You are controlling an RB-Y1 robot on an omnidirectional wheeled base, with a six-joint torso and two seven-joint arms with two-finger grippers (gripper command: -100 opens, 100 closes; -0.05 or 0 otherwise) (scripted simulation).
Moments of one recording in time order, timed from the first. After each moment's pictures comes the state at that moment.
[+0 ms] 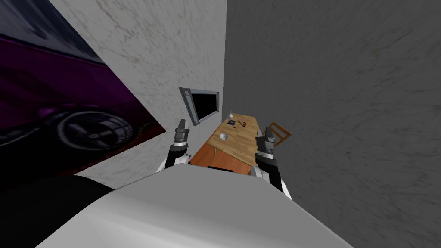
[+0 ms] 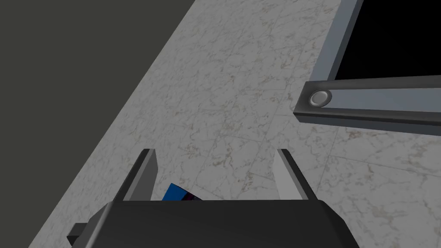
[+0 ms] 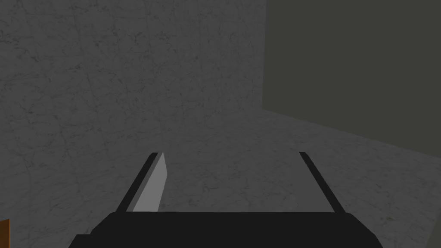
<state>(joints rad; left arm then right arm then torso) 0.51 0.02 0.07 -2.23 -0.11 -0.61 -0.16 0.52 0.00 0.02 -2.24 0.01 -0.51 0.06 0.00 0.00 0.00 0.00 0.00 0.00</state>
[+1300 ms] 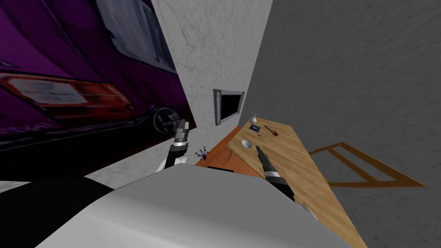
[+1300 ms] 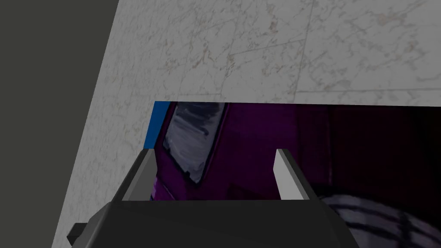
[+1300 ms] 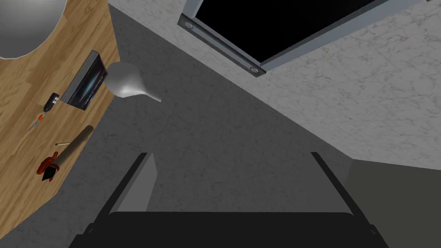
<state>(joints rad) 0.51 0.02 0.07 -2.23 -0.11 -0.61 -0.16 0.78 -0.33 -0.04 -2.07 0.15 -0.34 0.12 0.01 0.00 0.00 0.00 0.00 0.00</state>
